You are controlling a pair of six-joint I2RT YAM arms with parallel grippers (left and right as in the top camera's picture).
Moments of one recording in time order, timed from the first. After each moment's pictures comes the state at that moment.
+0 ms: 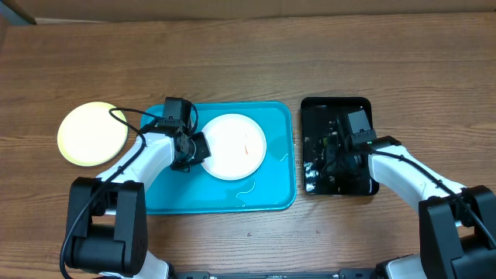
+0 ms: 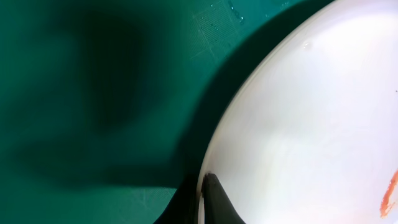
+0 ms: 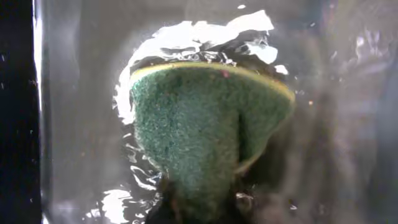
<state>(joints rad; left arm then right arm) -0.13 1.74 0.94 -0.56 0.13 -0.47 0.26 1.63 0.80 -0.43 -0.04 0.23</state>
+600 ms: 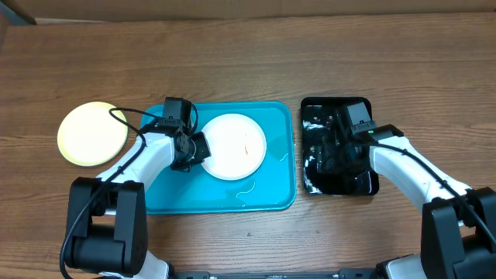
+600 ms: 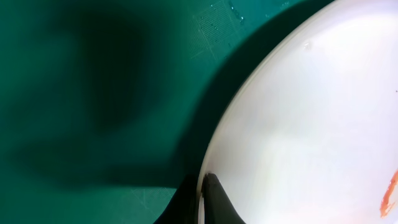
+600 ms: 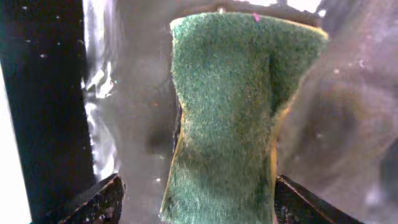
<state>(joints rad) -0.13 1.74 0.94 -0.56 0.13 -0.47 0.26 1.63 0.90 -0.64 -0.13 0.23</state>
